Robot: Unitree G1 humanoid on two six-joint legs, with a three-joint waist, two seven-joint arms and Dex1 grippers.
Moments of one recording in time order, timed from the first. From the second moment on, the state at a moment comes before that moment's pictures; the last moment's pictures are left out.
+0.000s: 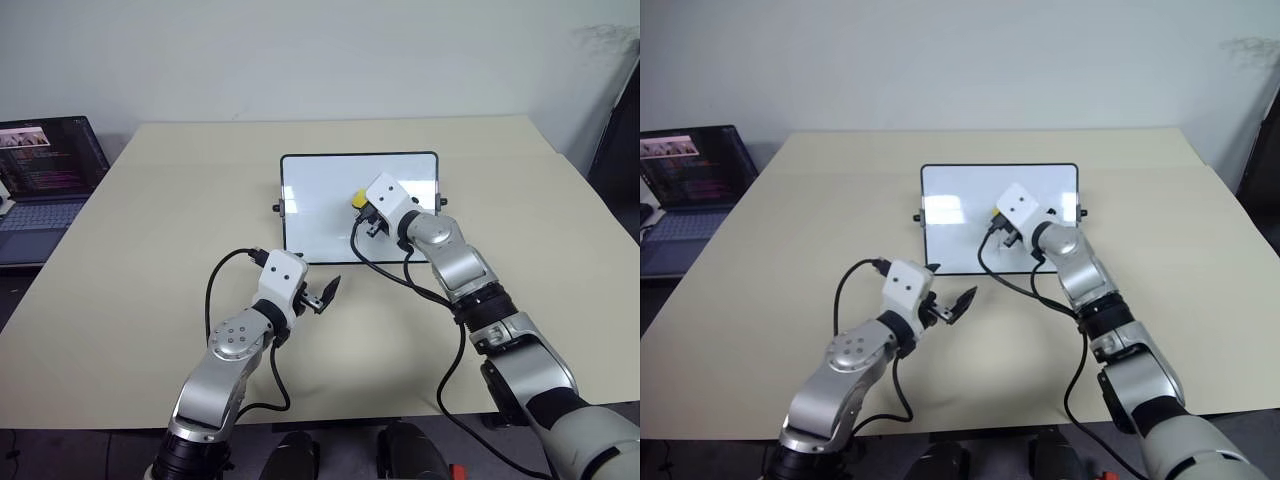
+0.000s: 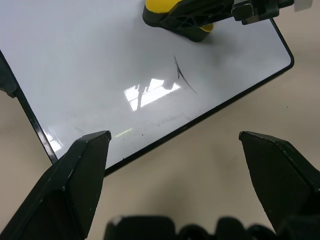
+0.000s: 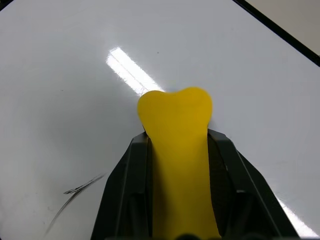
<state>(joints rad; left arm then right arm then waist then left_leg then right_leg) -0.12 0.29 -0.16 -0.43 -0.09 0.56 -0.32 -0.88 -0.22 0.27 0.50 -0.17 0.29 0.41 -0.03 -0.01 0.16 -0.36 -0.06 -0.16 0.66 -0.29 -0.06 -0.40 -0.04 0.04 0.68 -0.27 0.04</state>
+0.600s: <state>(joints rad) -0.12 0.29 -0.16 -0.43 -0.09 0.56 -0.32 -0.68 -0.26 0.38 0.30 -0.22 0.33 0.54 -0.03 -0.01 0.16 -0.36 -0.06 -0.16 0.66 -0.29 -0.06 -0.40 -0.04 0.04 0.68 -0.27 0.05</state>
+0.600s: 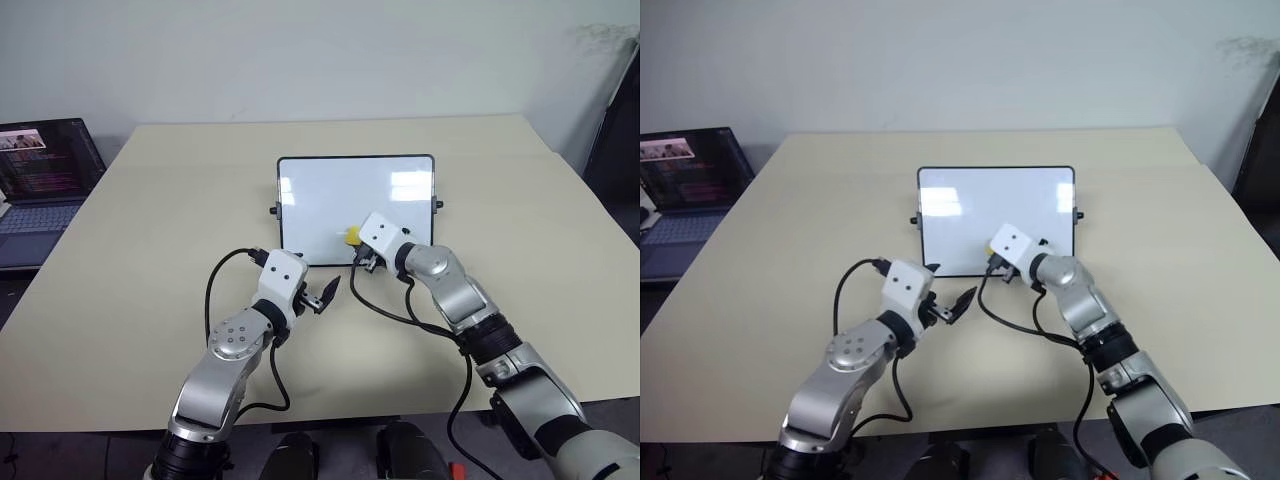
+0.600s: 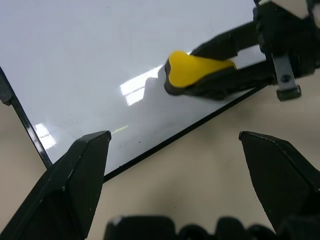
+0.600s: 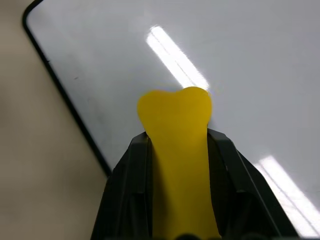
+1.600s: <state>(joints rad) -0.13 0.28 -0.16 -0.43 -0.09 0.56 -0.34 -0.64 -0.30 0.23 0.03 -0.17 0.55 0.50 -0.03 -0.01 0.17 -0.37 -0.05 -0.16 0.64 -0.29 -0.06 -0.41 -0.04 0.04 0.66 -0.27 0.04</state>
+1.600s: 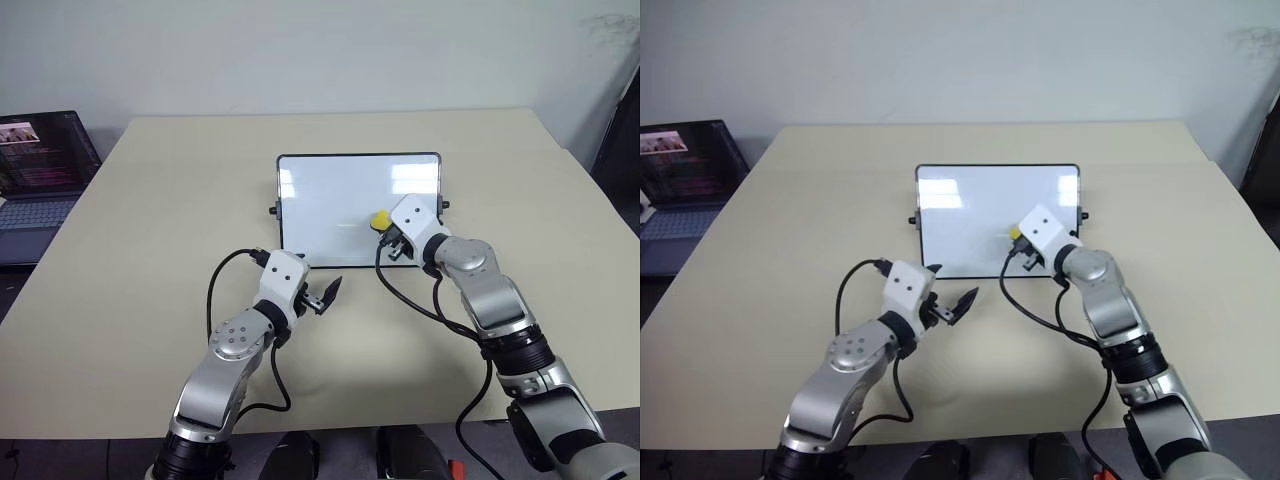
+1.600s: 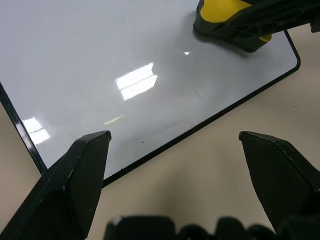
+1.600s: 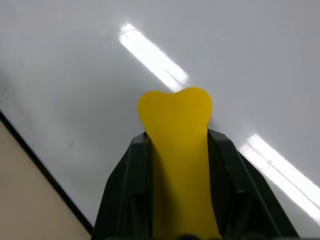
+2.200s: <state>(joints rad) -0.15 0.31 -0.15 -0.43 -0.10 0.57 -0.36 -0.68 -0.27 0.21 0.05 -0.14 0.58 0.43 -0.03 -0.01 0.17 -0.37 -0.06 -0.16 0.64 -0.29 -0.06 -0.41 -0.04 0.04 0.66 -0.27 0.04</state>
